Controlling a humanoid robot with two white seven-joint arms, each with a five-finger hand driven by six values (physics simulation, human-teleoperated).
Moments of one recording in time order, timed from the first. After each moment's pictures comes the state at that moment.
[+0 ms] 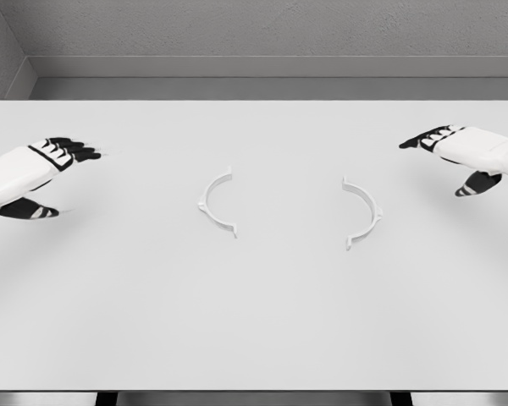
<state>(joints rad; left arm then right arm) -0.19 0.86 -0.16 -1.47 -0.47 -0.61 -0.27 -0.47 -0.84 0.34 -1.45 0.47 -0.41 0.61</state>
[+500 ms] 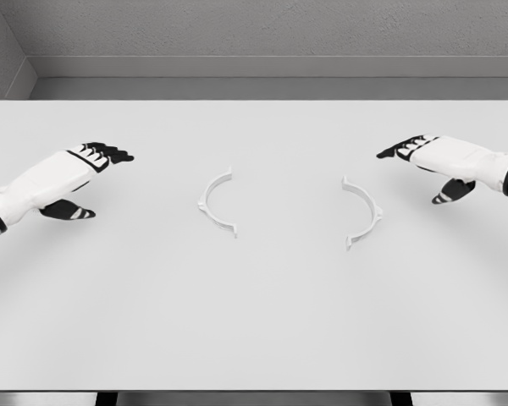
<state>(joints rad) -0.25 0.63 -0.14 -1.43 -0.57 -0.61 -0.36 -0.48 -0.77 0.37 -1.42 0.48 -0.43 0.61</state>
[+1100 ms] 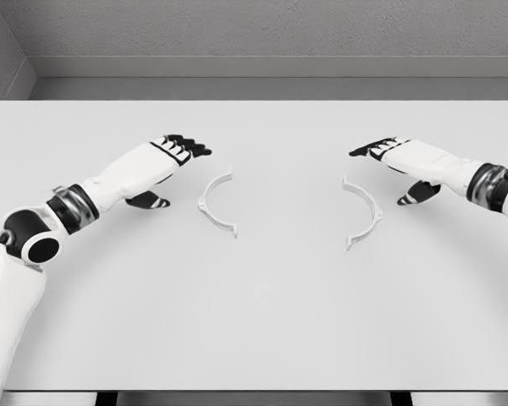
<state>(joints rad) -0.34 0.31 -0.15 -1.41 -0.83 -0.61 -0.40 -0.48 -0.65 0.38 -1.35 0.50 -0.43 0.53</state>
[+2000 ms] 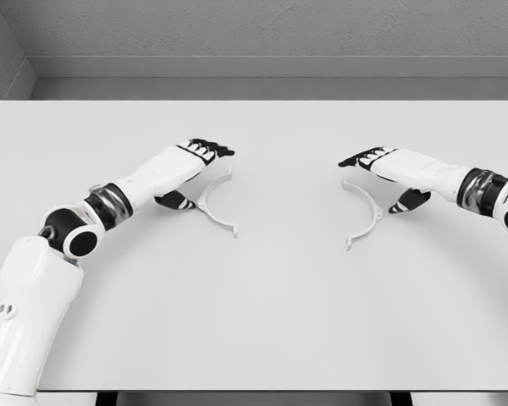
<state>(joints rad) -0.39 0.21 -0.19 -1.32 -0.87 -0.54 -0.40 -0.48 -0.65 0.42 -1.37 0.48 -0.43 0.55</state>
